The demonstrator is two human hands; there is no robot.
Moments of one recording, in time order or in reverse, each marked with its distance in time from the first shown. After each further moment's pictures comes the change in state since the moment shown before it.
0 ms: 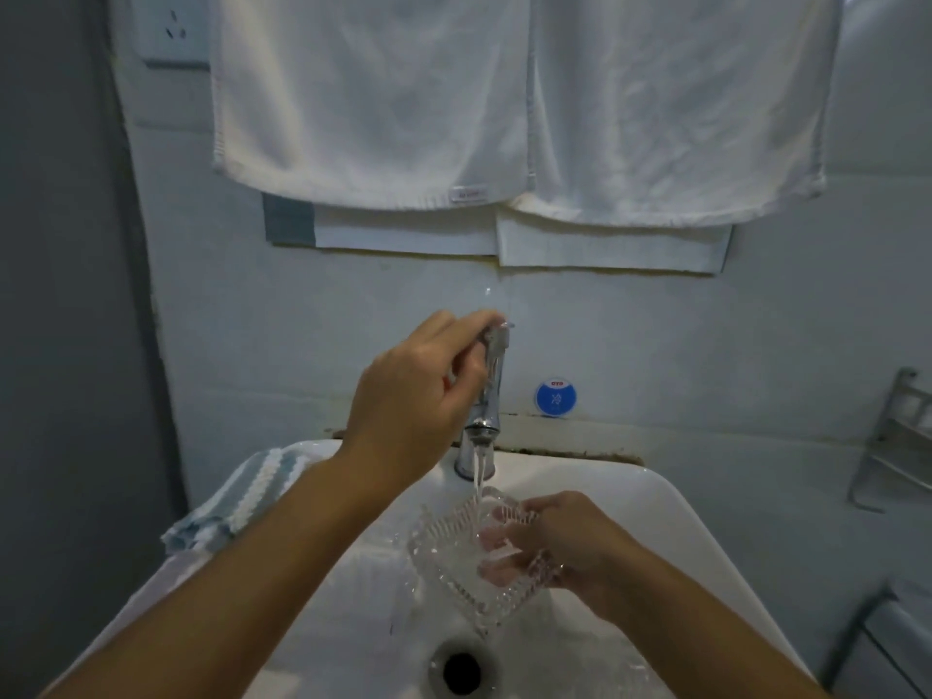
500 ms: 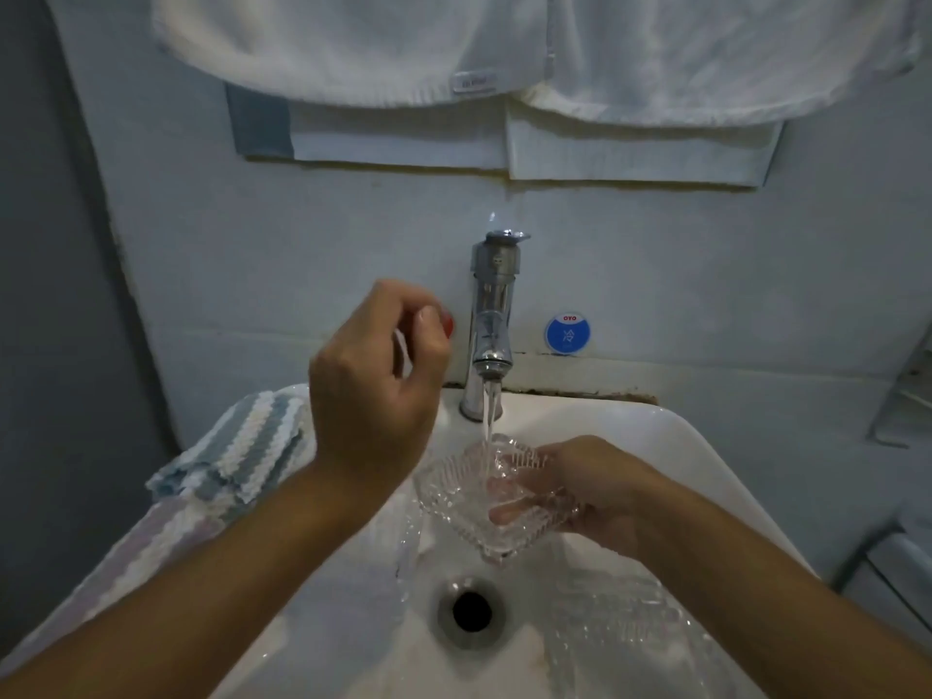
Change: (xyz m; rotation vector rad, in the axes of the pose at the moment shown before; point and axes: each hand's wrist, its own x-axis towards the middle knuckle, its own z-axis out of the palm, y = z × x) left_hand -0.047 -0.007 0.008 -0.136 0.348 -0.070; right_hand 0.010 0.008 -0.005 0.066 -0.034 0.080
